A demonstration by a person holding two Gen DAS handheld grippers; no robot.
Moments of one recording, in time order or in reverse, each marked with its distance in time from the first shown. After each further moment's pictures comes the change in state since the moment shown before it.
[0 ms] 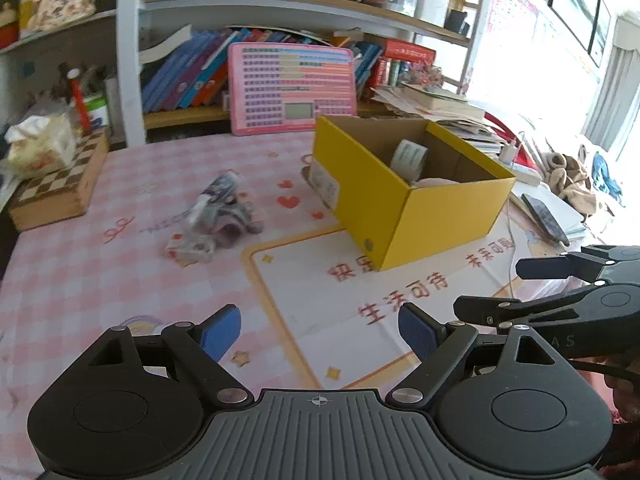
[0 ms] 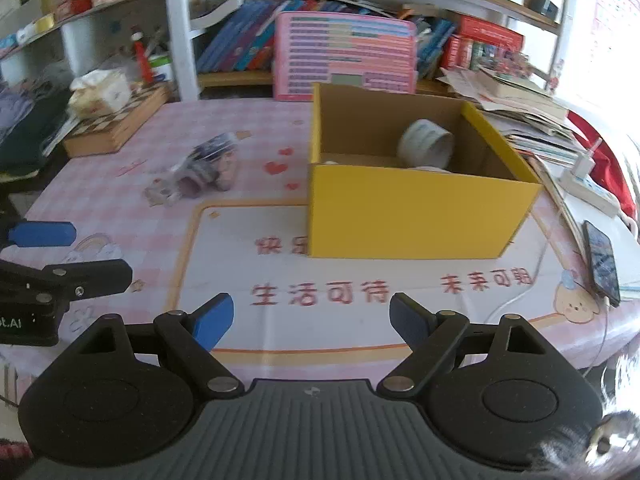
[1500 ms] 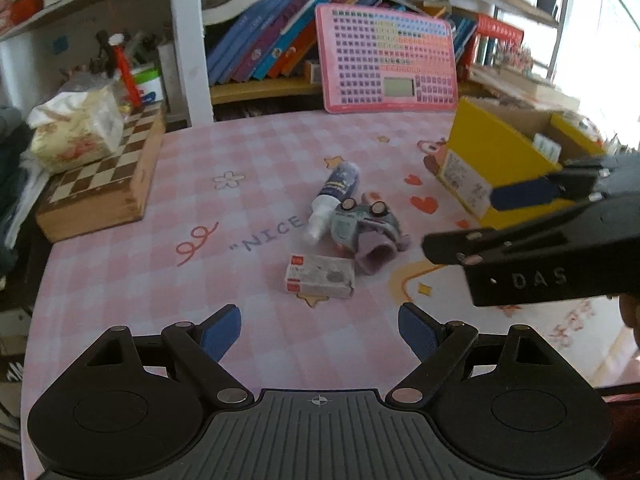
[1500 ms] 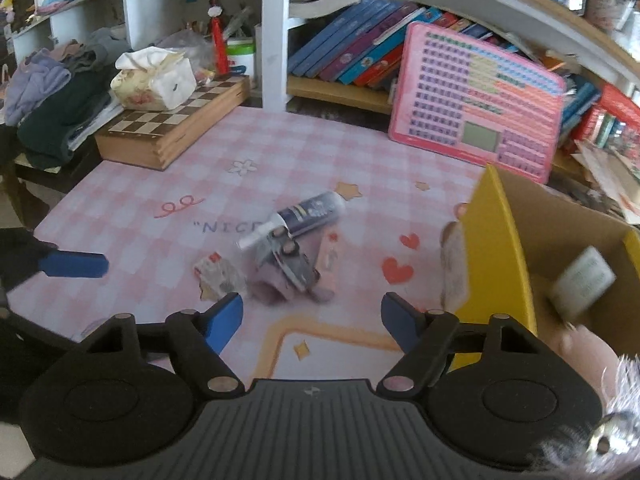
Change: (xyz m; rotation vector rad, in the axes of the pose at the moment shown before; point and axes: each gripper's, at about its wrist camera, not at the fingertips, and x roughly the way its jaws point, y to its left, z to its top) left arm 0.104 0.109 0.046 0.005 0.079 0.157; right arm 0.152 0.092 0.124 -0.194 0.025 0.157
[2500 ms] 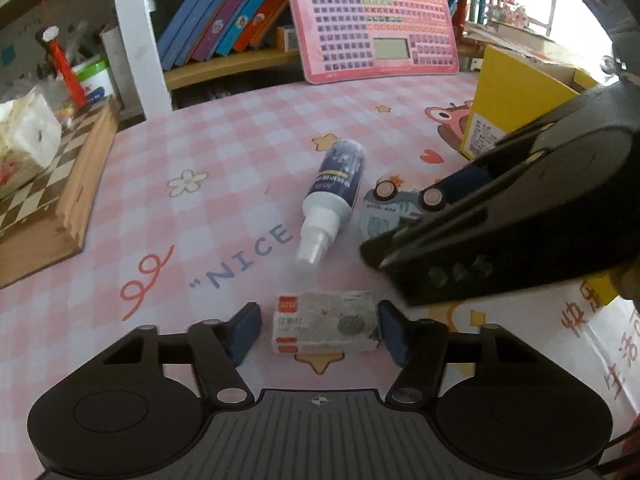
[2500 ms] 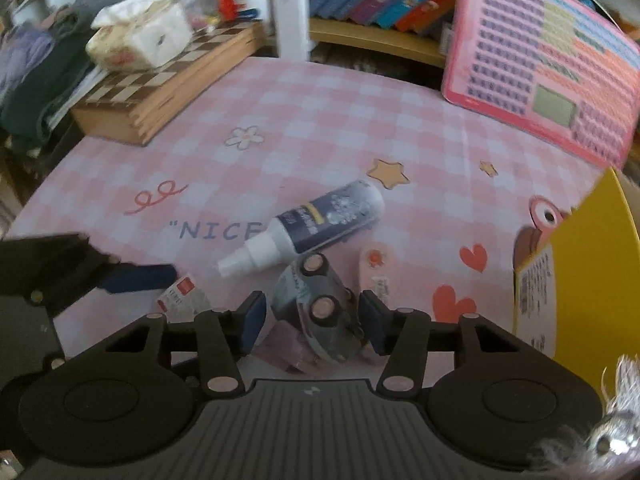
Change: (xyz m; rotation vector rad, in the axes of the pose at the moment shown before) left arm 0.083 -0.001 0.018 0.091 0.048 -0.043; right arm 0.098 -0.008 0.031 -0.061 0.110 0.088
